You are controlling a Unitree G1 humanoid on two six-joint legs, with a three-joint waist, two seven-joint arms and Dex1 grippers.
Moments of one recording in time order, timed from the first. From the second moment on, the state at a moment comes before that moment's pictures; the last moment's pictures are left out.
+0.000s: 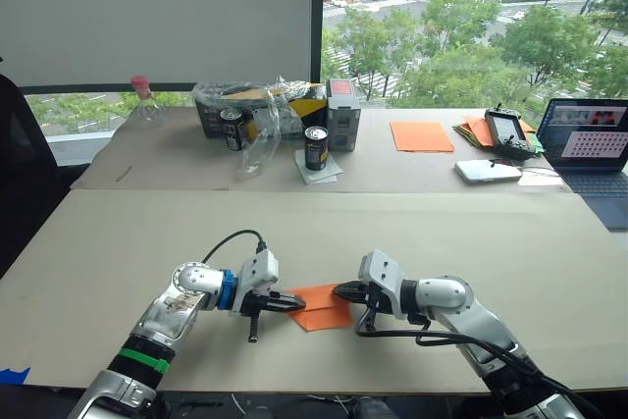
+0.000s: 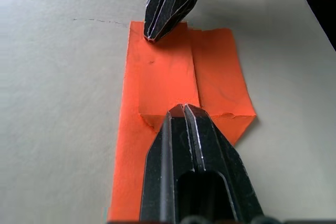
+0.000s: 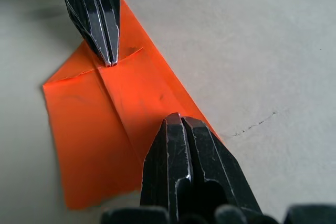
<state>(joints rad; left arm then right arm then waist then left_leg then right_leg) -0.35 0.56 -0.24 0.14 -0.25 0.26 -1.26 -0.29 -0.50 0.30 -0.08 0.14 0.30 0.90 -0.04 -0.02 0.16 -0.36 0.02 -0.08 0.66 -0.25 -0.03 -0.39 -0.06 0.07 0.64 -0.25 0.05</state>
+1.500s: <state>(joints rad) -0.15 0.85 -0.01 -0.23 -0.51 0.63 -1.19 -0.40 -0.63 0.12 -0.17 0.52 0.83 0.99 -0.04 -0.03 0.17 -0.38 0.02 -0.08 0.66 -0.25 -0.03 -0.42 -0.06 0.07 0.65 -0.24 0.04</state>
